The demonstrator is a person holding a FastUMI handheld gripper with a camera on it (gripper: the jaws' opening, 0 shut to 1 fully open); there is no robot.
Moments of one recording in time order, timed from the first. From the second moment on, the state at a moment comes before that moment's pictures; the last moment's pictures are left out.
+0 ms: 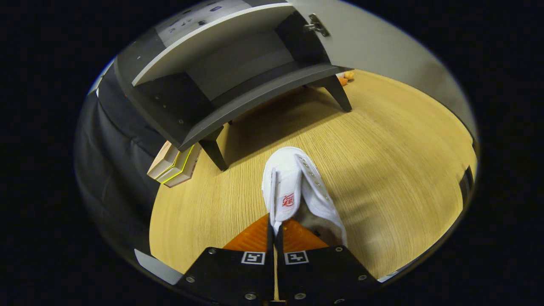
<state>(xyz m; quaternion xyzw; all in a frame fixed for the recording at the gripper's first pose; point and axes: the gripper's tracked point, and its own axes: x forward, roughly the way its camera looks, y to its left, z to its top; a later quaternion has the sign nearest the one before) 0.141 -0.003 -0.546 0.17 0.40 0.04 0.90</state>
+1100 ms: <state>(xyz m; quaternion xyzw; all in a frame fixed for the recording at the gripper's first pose) 0.116 0.025 -0.315 0.14 0.28 0.05 0.95</state>
